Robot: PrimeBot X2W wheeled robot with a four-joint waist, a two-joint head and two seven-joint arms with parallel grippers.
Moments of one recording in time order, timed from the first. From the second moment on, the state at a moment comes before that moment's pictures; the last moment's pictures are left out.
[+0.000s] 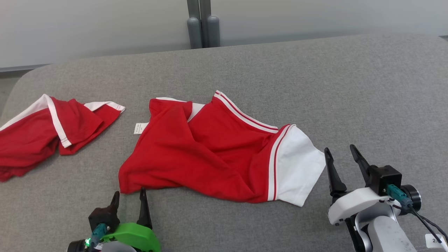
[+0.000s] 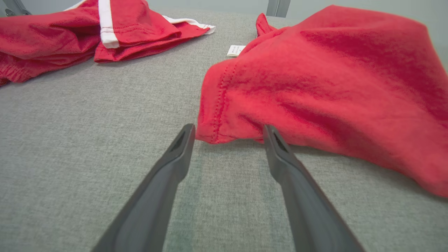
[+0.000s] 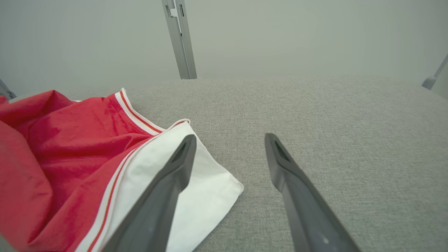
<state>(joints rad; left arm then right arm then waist) -0.12 0.05 -0.14 0.55 -0.28 0.07 -0.26 -0.16 -0.05 0.02 0.37 0.09 0.13 -0.26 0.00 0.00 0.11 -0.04</state>
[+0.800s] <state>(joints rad) -0.15 0.05 -0.11 0.56 -0.31 0.05 -0.26 -0.19 -0.05 0.01 0.37 0.08 0.13 -0.26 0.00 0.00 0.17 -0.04</state>
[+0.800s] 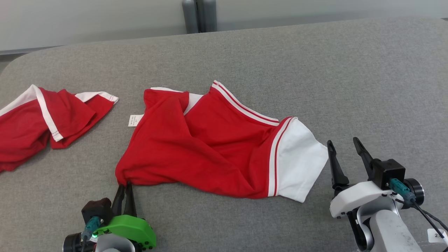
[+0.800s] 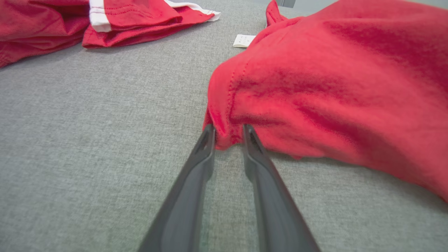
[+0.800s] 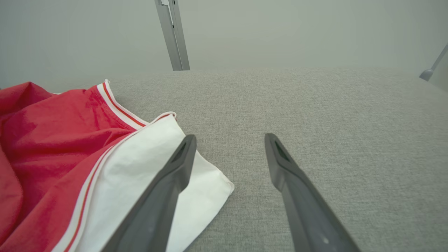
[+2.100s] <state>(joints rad) -0.18 0.05 -0.14 0.42 -0.28 0.00 -0.26 -0.30 -0.05 -0.07 0.53 0.15 0.13 -0.26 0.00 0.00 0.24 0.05</state>
